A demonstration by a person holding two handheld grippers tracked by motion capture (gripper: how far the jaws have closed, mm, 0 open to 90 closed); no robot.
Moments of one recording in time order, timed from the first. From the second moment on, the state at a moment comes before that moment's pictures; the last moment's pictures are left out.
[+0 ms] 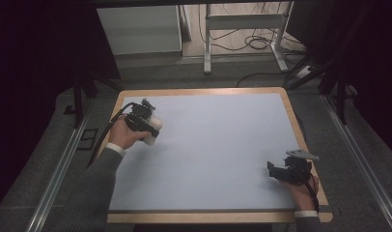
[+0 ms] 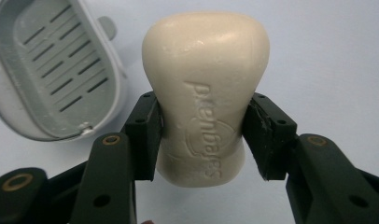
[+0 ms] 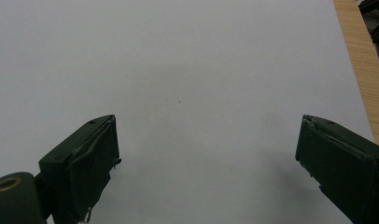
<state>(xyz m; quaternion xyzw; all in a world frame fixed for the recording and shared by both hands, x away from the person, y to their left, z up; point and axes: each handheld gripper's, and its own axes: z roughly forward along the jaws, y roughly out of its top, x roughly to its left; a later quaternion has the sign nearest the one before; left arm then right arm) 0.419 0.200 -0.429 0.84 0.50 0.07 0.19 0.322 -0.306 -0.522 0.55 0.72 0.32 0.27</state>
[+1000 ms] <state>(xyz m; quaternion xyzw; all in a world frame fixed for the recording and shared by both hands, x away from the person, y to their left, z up) 0.488 0.241 -0.438 0.79 0.58 0.06 0.17 0.322 -0.309 -0.524 0.55 0.72 0.32 0.27</state>
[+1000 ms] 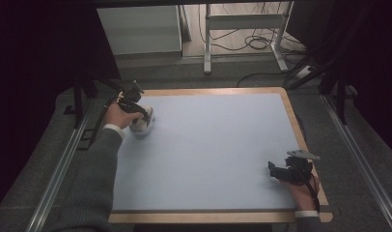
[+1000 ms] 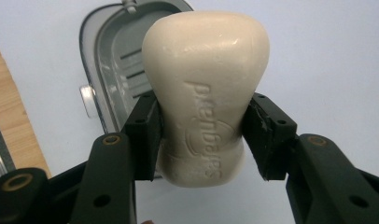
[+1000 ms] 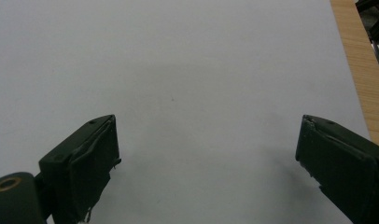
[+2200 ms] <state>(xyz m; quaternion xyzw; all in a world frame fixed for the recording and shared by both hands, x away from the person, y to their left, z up) 0.478 0.224 -0.448 0.79 0.57 0.10 0.20 0.324 -0.309 -0.527 0.55 0.72 0.31 0.27</state>
